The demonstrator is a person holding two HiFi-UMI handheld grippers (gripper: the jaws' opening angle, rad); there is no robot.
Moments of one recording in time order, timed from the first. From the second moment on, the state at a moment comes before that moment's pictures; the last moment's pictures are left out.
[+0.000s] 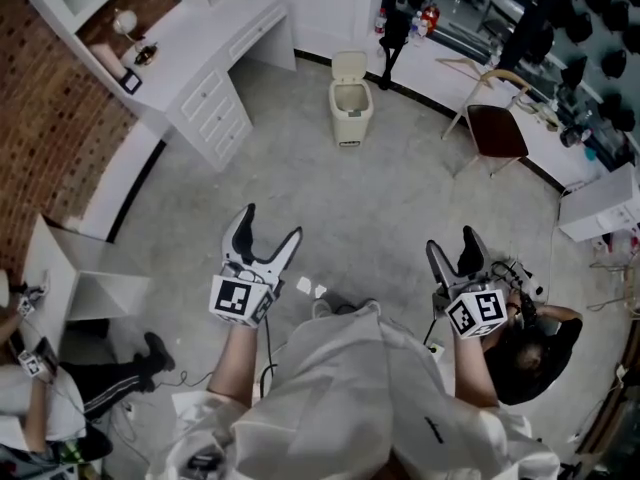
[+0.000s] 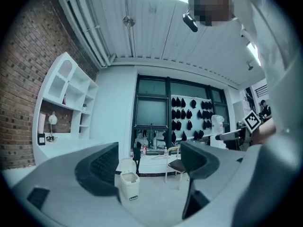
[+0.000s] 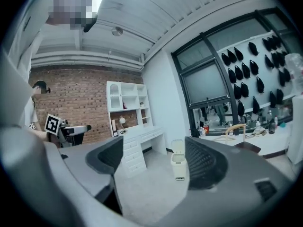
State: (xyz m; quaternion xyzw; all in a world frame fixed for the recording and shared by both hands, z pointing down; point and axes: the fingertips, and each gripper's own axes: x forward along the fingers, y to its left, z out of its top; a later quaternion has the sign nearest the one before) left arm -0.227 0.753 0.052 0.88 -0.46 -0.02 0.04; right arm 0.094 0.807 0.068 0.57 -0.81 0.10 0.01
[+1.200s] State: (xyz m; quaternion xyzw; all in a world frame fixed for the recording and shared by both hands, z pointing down) left arm -0.281 0.703 0.083 0.87 -0.48 -0.02 0.09; right arm 0.025 0.755 0.096 0.55 -0.82 0.12 0.07
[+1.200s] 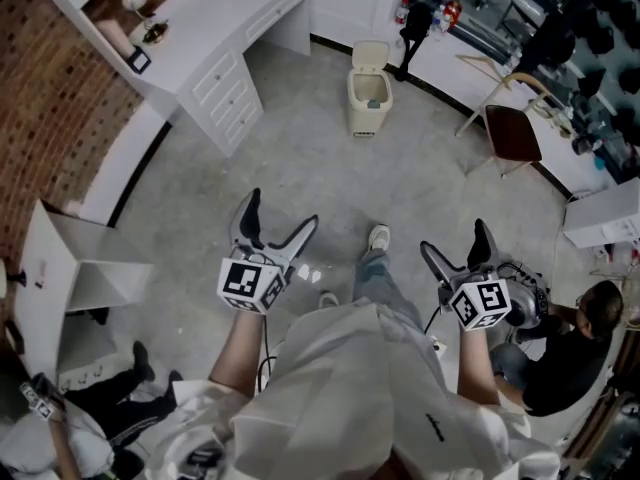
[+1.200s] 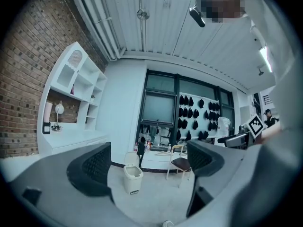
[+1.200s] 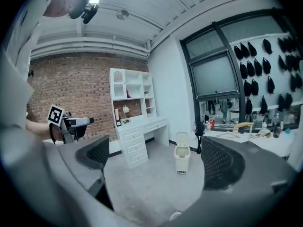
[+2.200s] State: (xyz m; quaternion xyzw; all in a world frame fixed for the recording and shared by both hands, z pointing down) left arm -0.140 0.469 0.067 0.86 -0.50 0.01 0.07; right arm 0.141 0.516 0.104 0.49 -0.86 0.14 0.04
